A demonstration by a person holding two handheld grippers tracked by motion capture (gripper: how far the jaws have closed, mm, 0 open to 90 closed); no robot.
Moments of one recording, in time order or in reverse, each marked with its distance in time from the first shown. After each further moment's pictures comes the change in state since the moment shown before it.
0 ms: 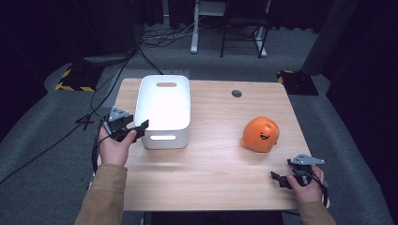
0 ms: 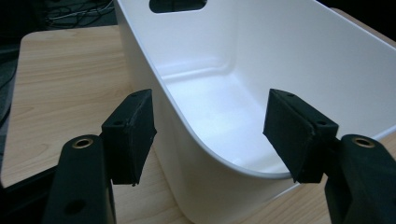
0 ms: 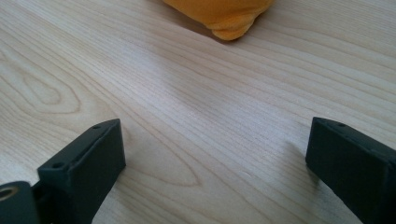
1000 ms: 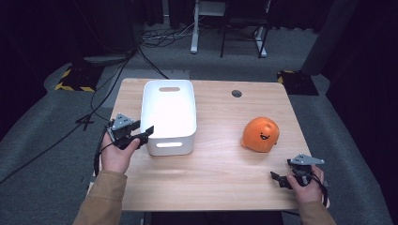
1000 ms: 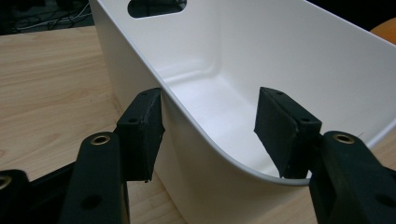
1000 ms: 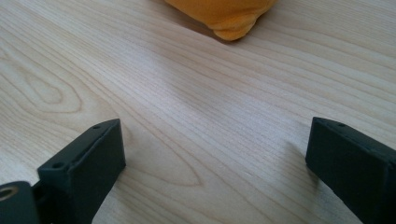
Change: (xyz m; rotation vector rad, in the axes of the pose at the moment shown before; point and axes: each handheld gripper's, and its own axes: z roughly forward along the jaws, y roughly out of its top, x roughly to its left) left arm -0.019 -0.017 -0.007 -0.019 -0.095 0.058; right arm 0.001 0.000 0.000 -0.002 0.003 -0.002
